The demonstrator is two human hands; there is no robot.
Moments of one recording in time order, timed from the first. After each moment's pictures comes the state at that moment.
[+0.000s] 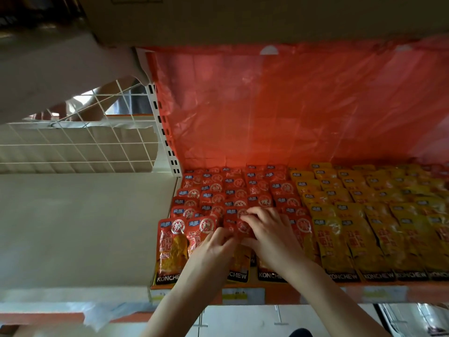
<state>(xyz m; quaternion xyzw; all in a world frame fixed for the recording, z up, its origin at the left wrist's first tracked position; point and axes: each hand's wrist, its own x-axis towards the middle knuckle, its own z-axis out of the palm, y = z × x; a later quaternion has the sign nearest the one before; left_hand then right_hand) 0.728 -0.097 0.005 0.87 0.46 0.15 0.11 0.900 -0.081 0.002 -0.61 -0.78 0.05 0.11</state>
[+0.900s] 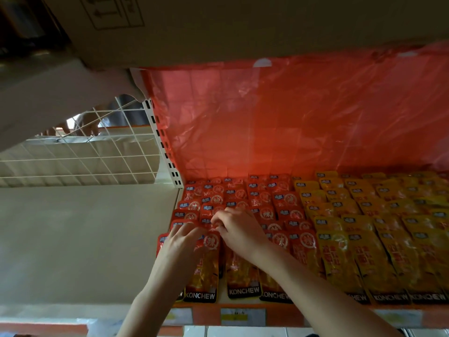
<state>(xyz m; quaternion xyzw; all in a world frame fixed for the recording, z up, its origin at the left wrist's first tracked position) 0.691 -0.056 0.007 0.79 0.57 0.19 0.09 0.858 -0.024 0.006 -0.54 -0.79 0.17 0.21</state>
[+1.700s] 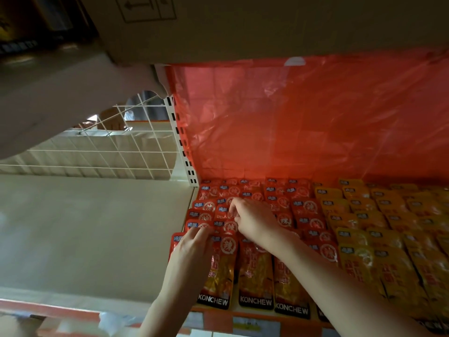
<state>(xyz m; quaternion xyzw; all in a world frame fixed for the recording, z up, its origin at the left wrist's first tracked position) 0.700 -0.062 0.008 0.71 0.64 0.28 0.10 0.854 0.015 0.016 -0.58 -0.78 0.17 0.14</state>
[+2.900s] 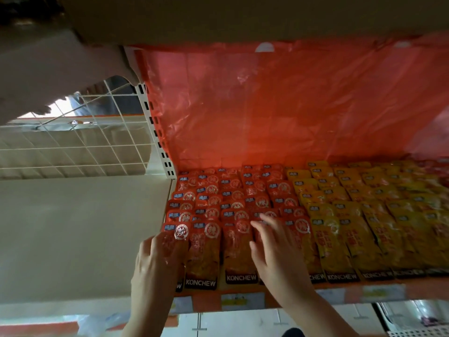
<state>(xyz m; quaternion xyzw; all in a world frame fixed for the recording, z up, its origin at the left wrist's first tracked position) 0.677 -0.103 -0.001 0.58 0.73 0.30 0.20 0.898 -0.117 -0.018 -0.63 -0.71 0.03 0.31</state>
